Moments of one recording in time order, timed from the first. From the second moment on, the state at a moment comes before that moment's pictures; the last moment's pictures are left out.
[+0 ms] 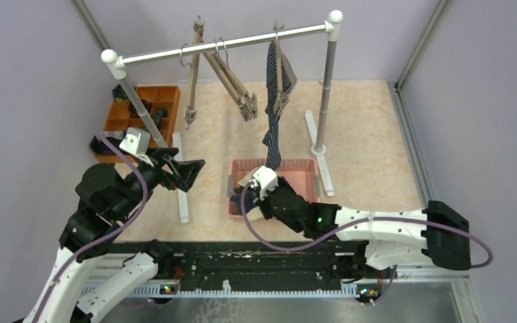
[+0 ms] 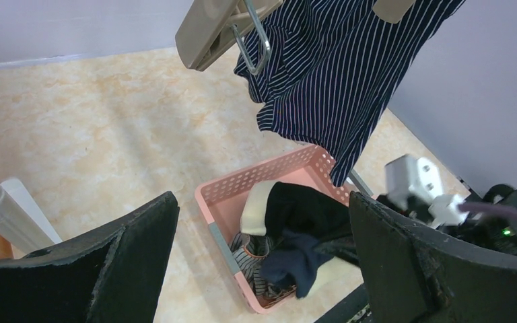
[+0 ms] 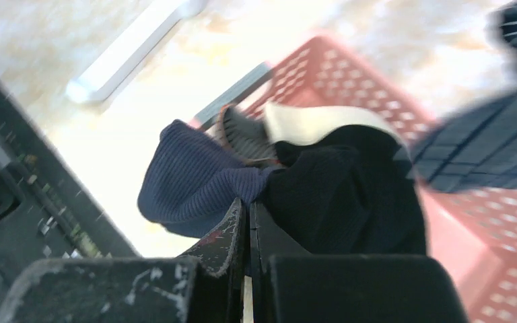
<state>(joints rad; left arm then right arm) -0.59 0.57 1.06 -0.53 0.02 -0.27 1.27 1.20 0.66 0.12 0.39 0.15</state>
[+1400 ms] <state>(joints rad) -0.59 0.63 1.07 -0.48 0.36 -0.26 1.22 0.71 0.62 -0.15 0.76 0.19</state>
